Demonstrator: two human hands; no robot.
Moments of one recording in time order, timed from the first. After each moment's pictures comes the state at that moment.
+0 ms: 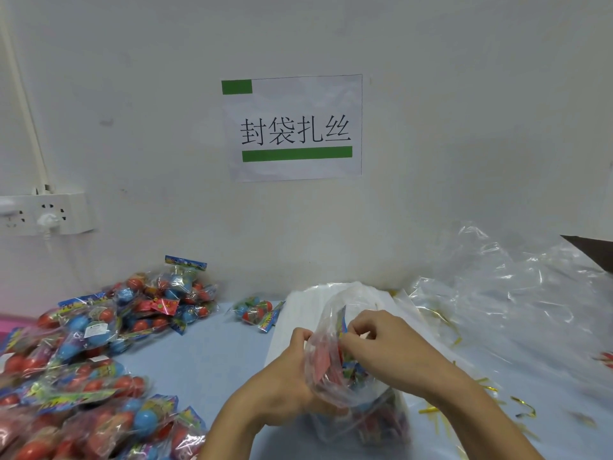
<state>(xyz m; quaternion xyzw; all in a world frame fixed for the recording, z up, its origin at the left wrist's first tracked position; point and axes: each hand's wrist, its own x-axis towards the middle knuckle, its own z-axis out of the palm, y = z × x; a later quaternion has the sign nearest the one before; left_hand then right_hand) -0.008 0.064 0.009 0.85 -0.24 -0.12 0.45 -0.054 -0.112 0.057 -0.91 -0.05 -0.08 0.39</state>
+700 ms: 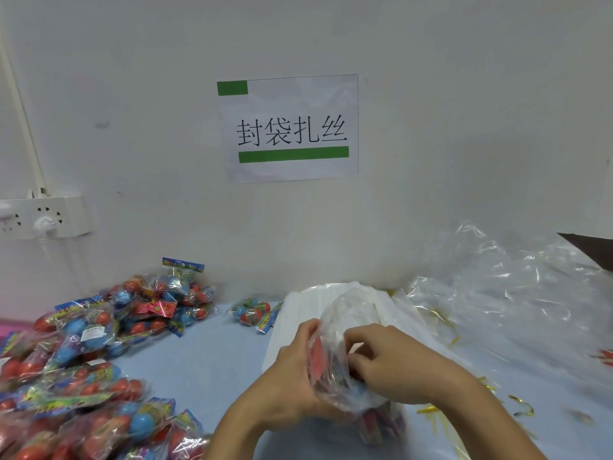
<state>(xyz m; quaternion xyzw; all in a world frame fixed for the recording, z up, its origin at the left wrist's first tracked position) -0.009 0.056 0.002 0.83 -0.28 -0.06 0.48 -0.054 -0.123 0.053 -0.94 -0.12 0.00 0.32</state>
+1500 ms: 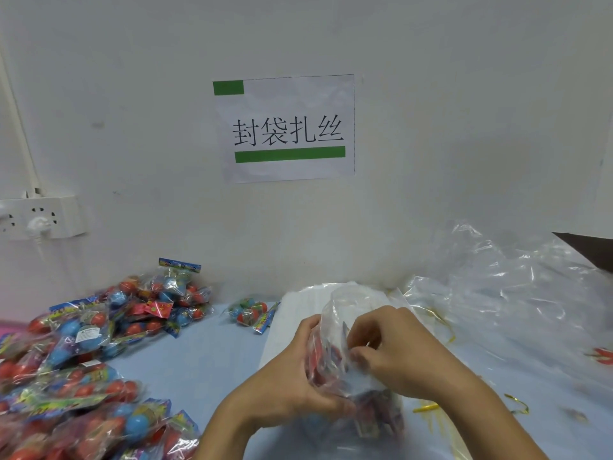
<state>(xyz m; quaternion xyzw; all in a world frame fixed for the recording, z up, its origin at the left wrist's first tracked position) -0.014 0.055 0.014 0.77 -0.33 -0.12 0.54 -0.057 -0.130 0.057 -0.95 -0.07 -0.12 0.29</state>
